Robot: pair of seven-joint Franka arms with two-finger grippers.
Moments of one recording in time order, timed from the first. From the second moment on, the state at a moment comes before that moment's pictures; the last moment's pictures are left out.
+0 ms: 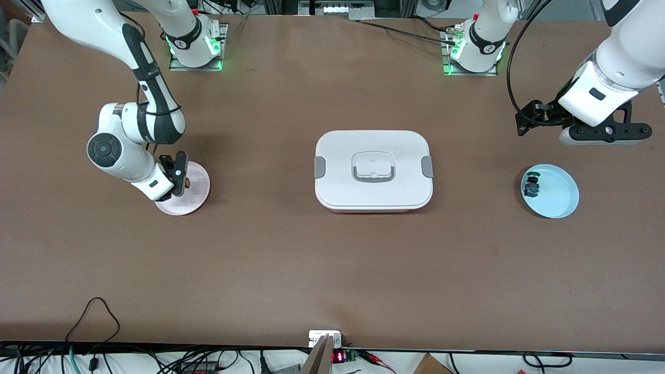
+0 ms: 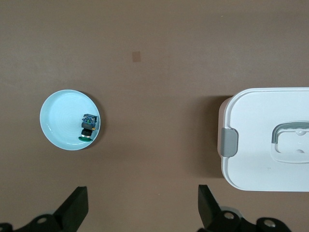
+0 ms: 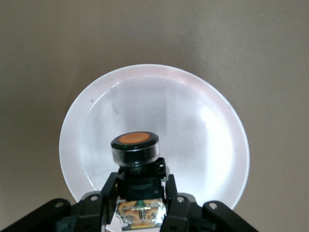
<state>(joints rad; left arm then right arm) -0.05 -0.01 -0.11 -1.67 0.02 1.62 -0.19 0.27 0.39 -0.19 -2.13 0.00 2.41 -1.46</state>
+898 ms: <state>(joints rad) -0.05 -0.01 -0.10 -1.67 0.02 1.62 -0.19 0.28 0.39 -0.19 -2.24 0.00 2.56 -1.46</state>
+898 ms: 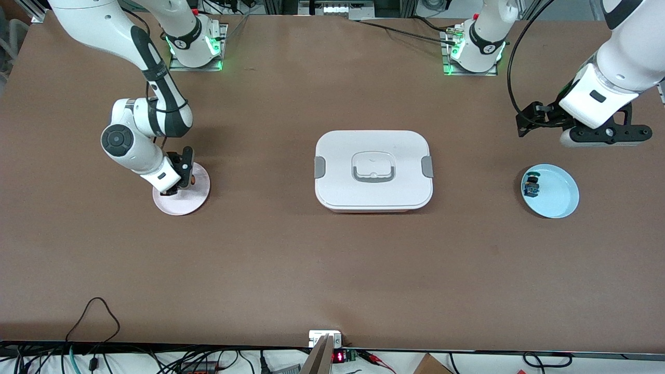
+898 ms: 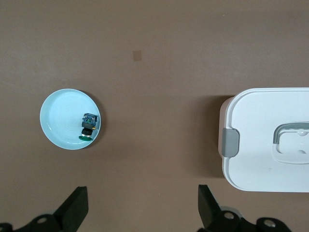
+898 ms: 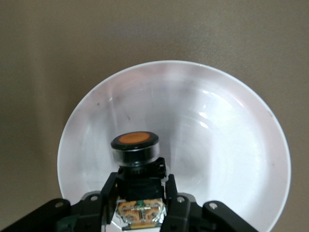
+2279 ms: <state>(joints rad) -0.05 -0.01 -0.11 -1.67 0.02 1.62 -0.19 0.27 0.28 -0.19 -2.20 0.00 2.49 -1.45</state>
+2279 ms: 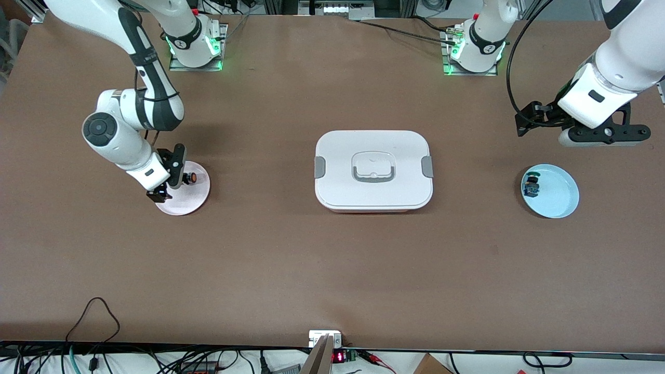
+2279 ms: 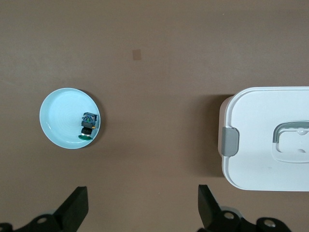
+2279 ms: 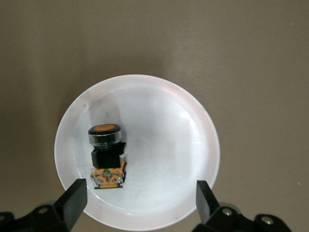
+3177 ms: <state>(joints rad) -0.05 -0.01 -0.10 -1.67 0.02 1.62 -0.20 0.26 0.18 -0.20 -1.86 0.07 2.00 -0.73</state>
